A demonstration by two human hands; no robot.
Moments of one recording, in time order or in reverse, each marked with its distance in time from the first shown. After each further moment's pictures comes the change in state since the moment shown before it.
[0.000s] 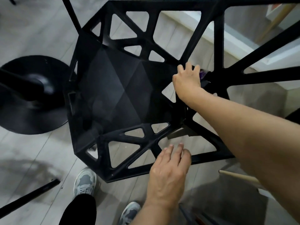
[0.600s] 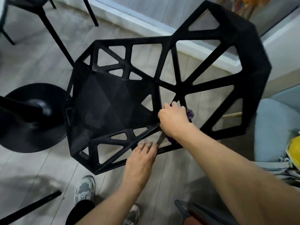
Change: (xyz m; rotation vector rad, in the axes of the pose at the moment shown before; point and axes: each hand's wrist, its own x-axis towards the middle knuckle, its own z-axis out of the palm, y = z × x) left_hand -0.002 0.005 -0.028 0.134 -0.314 -0.021; right_hand -0.173 0.053 -0.039 0.378 -0.197 -0.089
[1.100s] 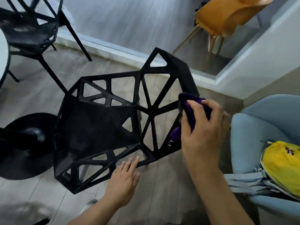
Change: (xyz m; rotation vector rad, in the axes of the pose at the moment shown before) left_hand -0.002 0.046 -0.030 -0.041 -0.257 -0.086; right_hand -0.159 0.118 -0.038 0.653 0.996 0.419
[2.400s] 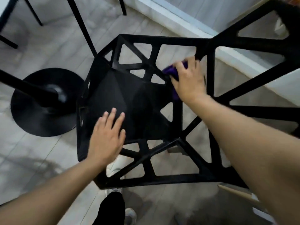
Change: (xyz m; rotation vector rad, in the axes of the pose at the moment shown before) left_hand 0.068 -0.185 -0.041 0.165 0.334 -0.300; right_hand 0.107 -0.076 0.310 -0.154 -0.450 -0.530
